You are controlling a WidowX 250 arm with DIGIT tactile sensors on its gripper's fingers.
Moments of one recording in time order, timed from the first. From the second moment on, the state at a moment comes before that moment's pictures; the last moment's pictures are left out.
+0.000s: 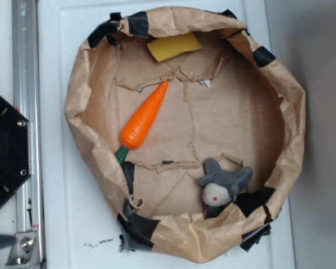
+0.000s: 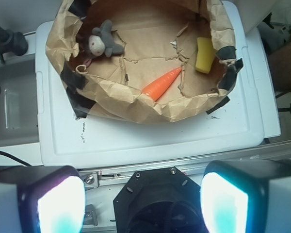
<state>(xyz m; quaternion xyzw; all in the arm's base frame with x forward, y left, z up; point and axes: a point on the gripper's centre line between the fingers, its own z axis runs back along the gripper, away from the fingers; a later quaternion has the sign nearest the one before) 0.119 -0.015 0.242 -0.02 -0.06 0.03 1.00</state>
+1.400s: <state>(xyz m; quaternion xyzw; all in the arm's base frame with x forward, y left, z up) 0.233 -0.001 0.043 0.01 0.03 0.25 0.97</state>
